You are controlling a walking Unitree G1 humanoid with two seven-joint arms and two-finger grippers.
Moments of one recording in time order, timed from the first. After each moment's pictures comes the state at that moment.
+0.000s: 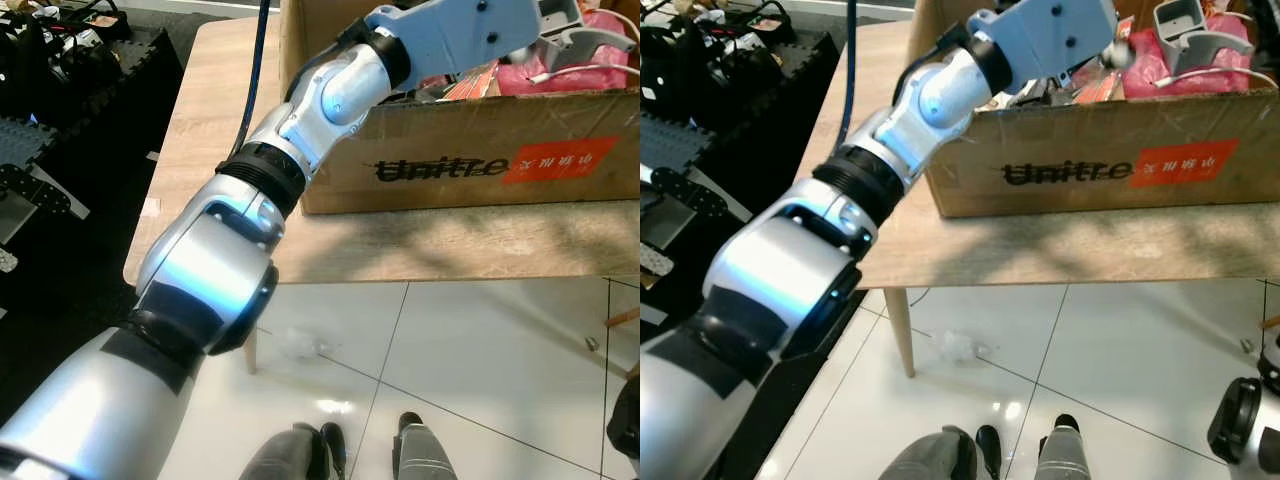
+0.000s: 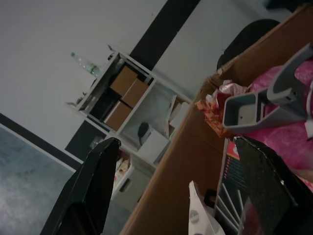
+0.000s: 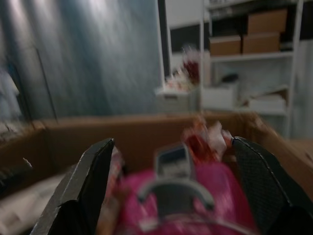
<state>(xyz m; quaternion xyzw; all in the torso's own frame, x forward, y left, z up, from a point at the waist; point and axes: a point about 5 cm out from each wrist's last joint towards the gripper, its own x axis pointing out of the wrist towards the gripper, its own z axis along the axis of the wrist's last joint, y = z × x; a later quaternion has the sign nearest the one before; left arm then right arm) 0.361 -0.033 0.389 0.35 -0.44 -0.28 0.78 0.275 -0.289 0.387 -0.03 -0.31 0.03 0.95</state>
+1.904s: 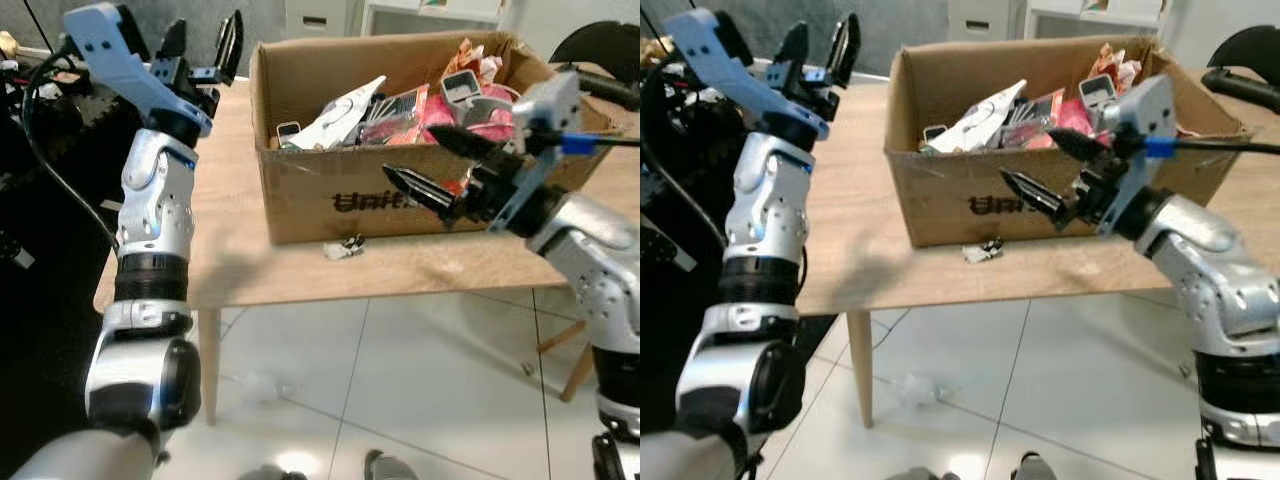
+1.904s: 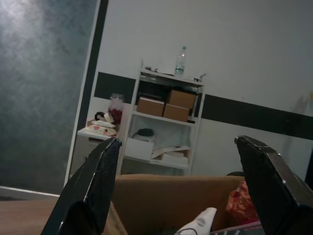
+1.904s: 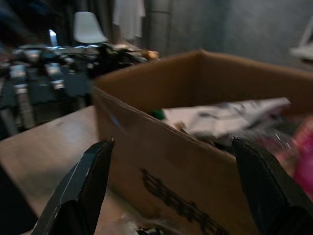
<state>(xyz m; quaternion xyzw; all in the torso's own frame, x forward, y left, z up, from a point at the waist) 0.369 0.152 0.327 -0.16 -0.33 -0.20 0.91 0.304 -0.186 0.290 -0.06 -0.12 0.34 0.93</state>
